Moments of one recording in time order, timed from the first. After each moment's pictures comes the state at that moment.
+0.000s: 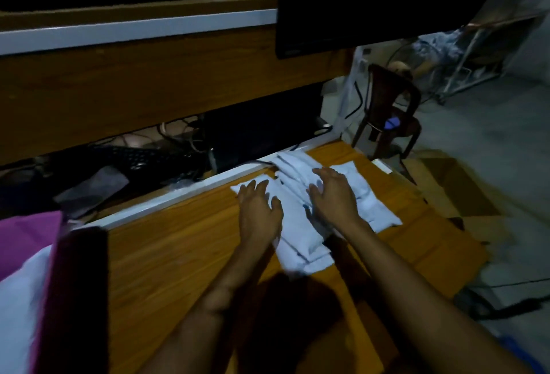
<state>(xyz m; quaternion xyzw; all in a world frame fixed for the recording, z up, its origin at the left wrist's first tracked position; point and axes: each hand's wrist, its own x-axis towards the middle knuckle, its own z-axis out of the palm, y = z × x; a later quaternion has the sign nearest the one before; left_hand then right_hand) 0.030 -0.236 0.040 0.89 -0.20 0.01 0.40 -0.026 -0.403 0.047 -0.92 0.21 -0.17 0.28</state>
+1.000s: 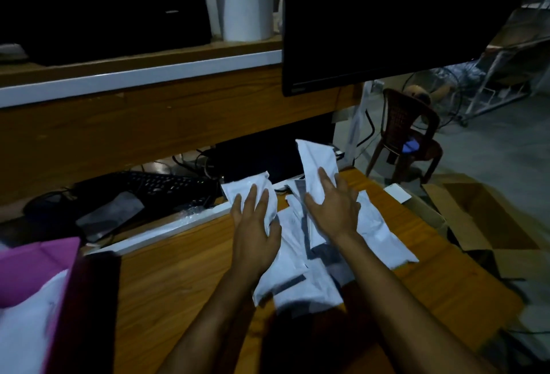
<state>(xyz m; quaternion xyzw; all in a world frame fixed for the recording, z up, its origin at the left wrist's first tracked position) 0.035 -0.211 0.062 0.87 -0.26 0.09 0.40 0.007 -0.392 0.076 -0.91 0.27 -0.19 0.25</state>
